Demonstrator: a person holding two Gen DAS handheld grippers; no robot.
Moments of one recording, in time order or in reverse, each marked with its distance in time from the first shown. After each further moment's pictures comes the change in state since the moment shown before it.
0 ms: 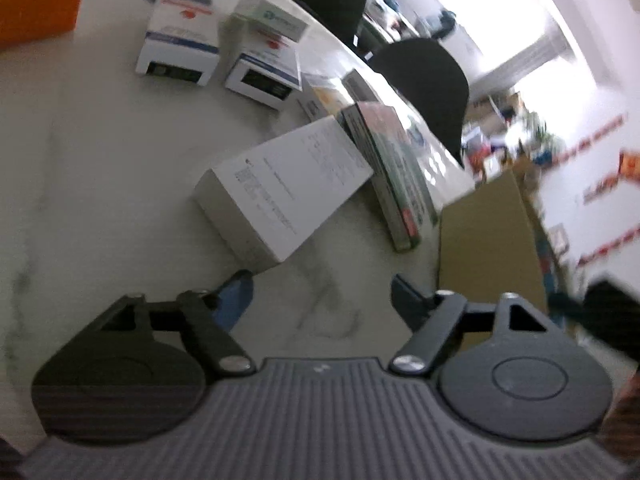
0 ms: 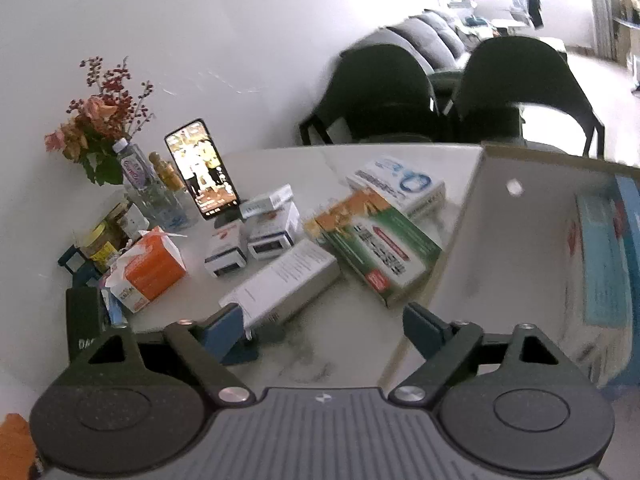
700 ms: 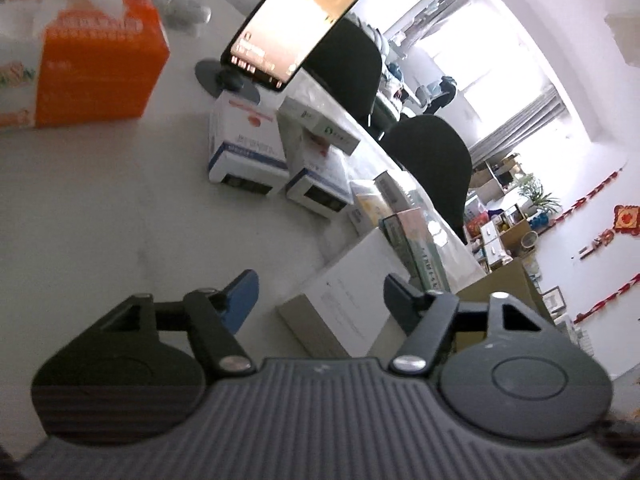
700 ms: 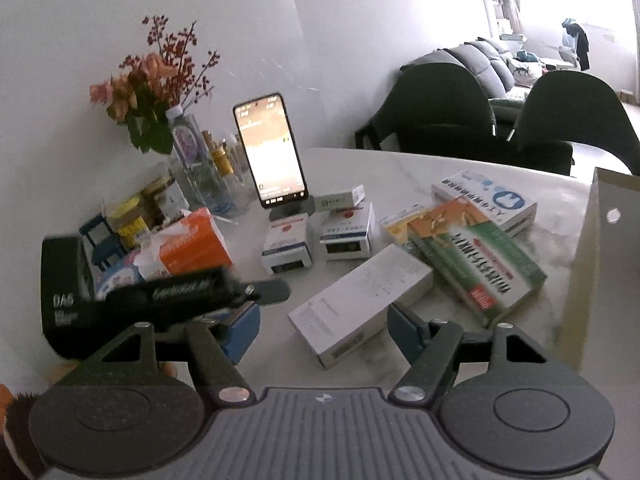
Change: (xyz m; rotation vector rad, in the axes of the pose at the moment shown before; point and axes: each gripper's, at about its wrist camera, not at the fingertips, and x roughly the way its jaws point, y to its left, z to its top) left arm -0.021 0.056 0.036 -0.077 -0.211 -0.025; right arm 0.061 0.073 -0.031 -0.146 -0.054 0.043
